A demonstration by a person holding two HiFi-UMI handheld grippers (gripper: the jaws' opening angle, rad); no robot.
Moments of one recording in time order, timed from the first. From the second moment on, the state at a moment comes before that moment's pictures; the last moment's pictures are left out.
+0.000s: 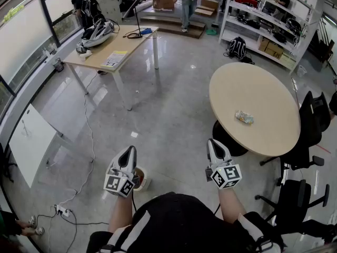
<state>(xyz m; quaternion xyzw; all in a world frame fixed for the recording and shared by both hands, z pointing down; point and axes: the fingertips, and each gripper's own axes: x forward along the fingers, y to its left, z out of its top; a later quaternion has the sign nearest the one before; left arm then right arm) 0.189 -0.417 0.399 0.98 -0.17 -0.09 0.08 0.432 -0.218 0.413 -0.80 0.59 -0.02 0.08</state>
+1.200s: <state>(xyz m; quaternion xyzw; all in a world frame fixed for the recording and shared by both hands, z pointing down) 0.308 -0.308 0.404 0.99 -0.04 -0.07 0.10 0.490 -0.055 0.414 -0.87 0.49 -0.01 0.09</state>
